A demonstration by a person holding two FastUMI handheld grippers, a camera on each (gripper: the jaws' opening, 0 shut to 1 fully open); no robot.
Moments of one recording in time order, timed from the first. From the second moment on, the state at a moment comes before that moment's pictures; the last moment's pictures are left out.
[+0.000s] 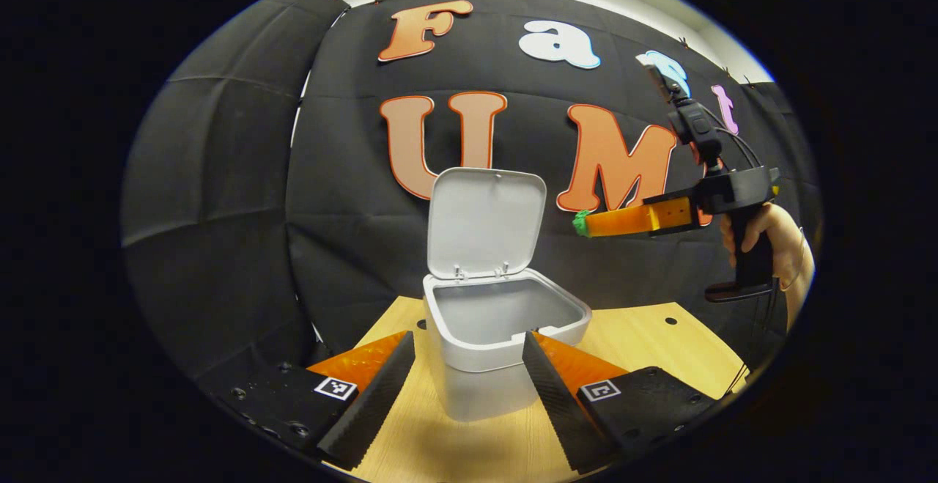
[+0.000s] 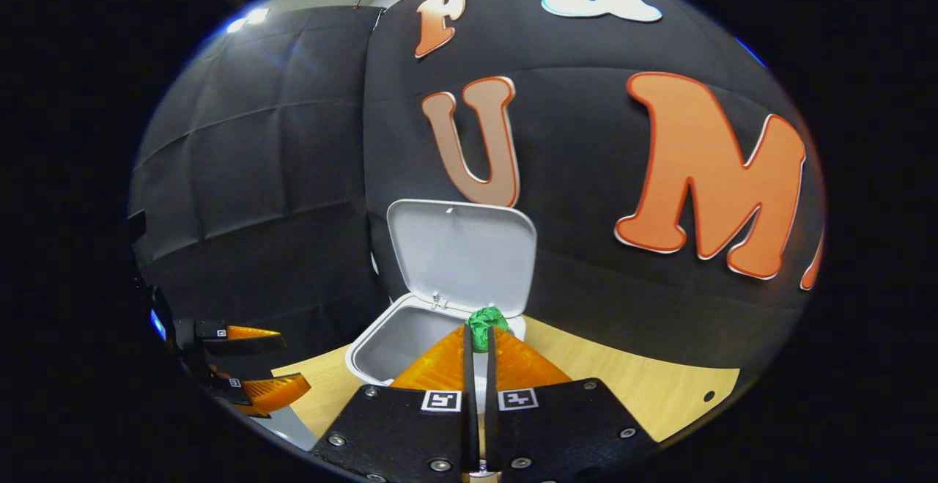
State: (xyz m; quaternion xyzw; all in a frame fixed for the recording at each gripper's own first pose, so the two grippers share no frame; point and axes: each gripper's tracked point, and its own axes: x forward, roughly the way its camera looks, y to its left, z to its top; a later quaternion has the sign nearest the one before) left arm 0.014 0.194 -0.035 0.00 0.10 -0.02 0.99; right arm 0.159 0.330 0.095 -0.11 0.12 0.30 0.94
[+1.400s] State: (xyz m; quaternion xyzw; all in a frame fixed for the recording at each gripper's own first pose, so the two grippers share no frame) left arm 0.012 0.197 -0.022 -0.01 0.09 -0.02 1.00; right arm 0.163 0.341 0.075 -0.07 0.13 0.30 0.94
